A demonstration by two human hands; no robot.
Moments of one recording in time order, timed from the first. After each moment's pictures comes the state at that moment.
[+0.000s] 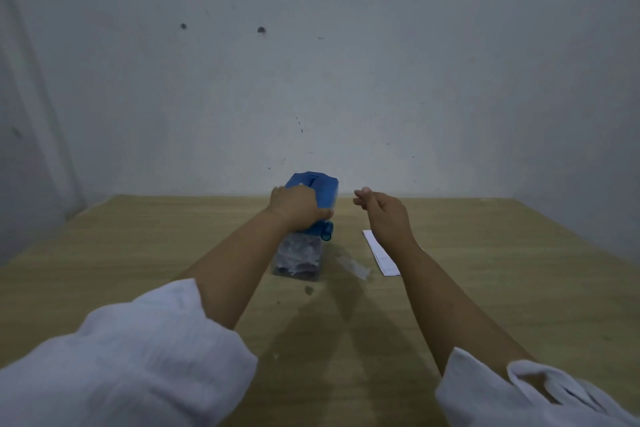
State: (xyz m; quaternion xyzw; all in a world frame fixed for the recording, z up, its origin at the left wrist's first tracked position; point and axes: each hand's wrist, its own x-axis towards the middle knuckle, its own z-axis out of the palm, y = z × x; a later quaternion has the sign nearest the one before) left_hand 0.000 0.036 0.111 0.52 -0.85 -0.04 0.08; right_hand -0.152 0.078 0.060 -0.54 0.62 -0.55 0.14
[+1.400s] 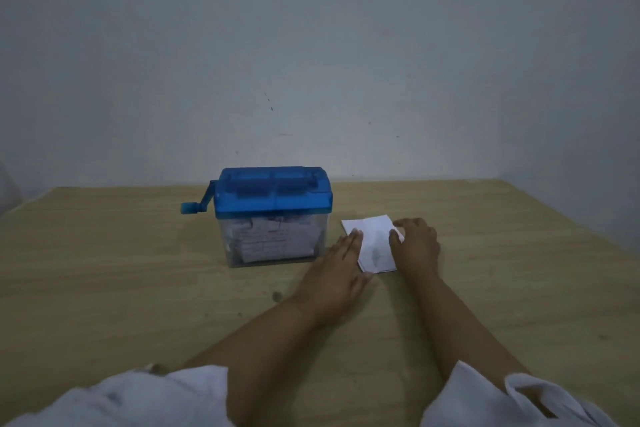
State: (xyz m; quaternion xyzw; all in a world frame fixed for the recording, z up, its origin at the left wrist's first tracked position) left_hand -0.073 0.067 -0.017 0.35 -0.91 -0.13 0.17; right_hand -0.249 0.066 -0.025 -0.45 0.82 -0.34 -0.01
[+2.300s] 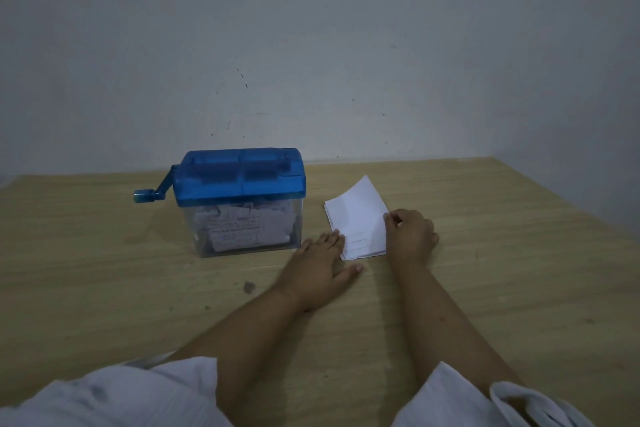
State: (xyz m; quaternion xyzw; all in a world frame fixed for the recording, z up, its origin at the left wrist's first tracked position) left_hand -0.097 0.053 -0.032 0.38 -0.91 -0.14 0.08; right_hand -0.265 0.064 -0.035 -0.35 0.84 -0.41 -0.03
